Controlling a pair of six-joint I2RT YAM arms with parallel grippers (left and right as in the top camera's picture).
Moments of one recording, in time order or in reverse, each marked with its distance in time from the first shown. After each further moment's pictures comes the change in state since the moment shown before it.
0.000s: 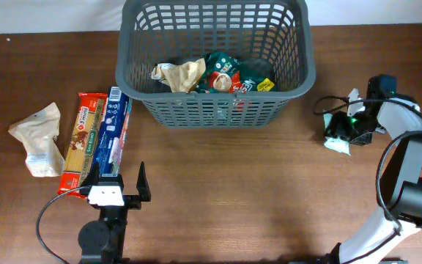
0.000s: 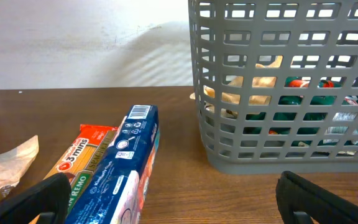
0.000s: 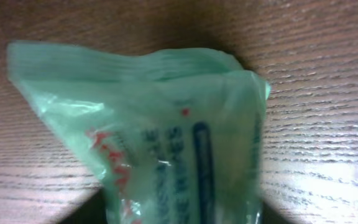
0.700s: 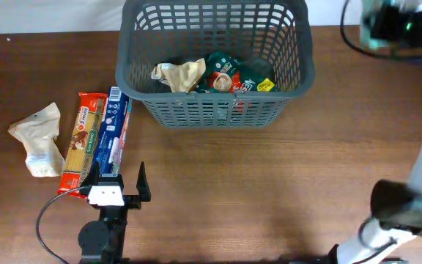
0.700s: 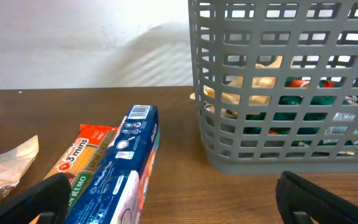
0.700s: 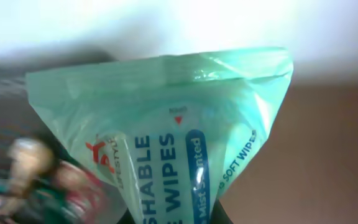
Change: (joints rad) left arm 0.000 0.000 0.000 0.000 0.000 0.000; right arm 0.135 -0.090 1.149 -0.412 -0.140 0.012
